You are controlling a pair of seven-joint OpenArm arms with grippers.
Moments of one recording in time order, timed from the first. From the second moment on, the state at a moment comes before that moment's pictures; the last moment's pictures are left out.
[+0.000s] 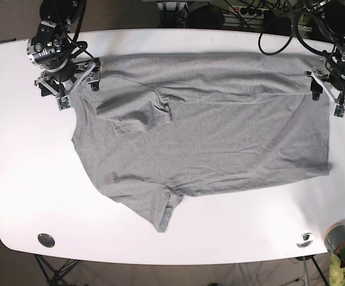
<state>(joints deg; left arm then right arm) 14.5 -16.1 -40.5 103.1 -11.1 -40.2 52.2 -17.8 0.0 25.6 112.7 6.3 33.1 -54.7</state>
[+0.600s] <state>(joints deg) 19.0 -15.9 -40.3 94.8 -10.5 -40.1 48.4 -19.6 -0.8 25.9 108.4 6.1 32.8 -54.6</state>
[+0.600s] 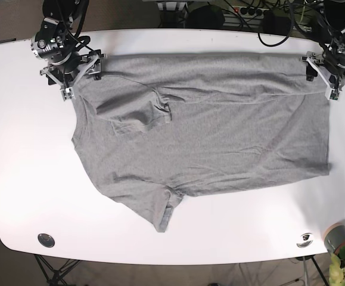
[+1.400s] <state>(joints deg) 21.9 -16.9 -40.7 86.3 -9.9 -40.4 40.0 -25.6 -1.2 29.1 106.8 7.8 33.3 -48.4</state>
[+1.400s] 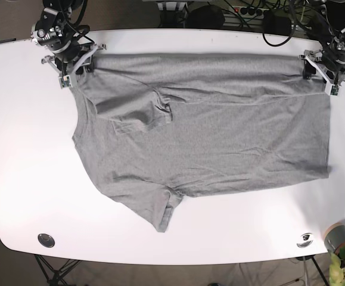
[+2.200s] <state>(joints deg) 24.9 -16.5 -42.4 101.6 -6.6 -40.4 47.3 -29.1 -1.3 31.9 112.6 6.3 34.5 -49.9</state>
